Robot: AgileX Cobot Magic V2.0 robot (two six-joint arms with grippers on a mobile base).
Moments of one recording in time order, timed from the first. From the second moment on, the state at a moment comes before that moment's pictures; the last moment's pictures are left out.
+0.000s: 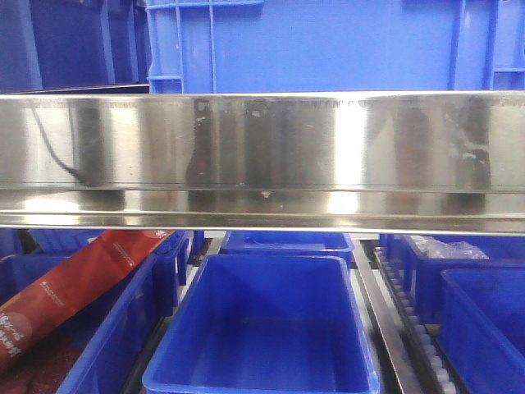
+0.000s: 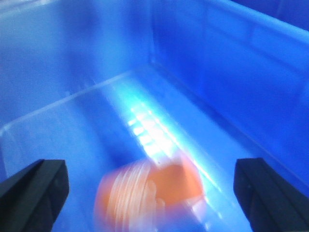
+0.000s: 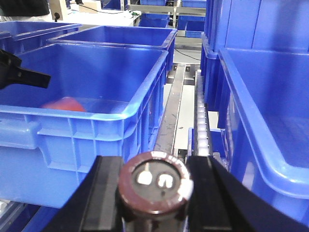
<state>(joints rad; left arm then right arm) -0.67 1.98 -2.15 -0.03 0.79 0.05 0.05 0.55 -0.89 0.22 0.62 -0.17</state>
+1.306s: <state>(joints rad) -0.55 0.91 -1.23 0.13 0.74 -0.14 0.05 0.55 -0.89 0.22 0.61 -0.17</state>
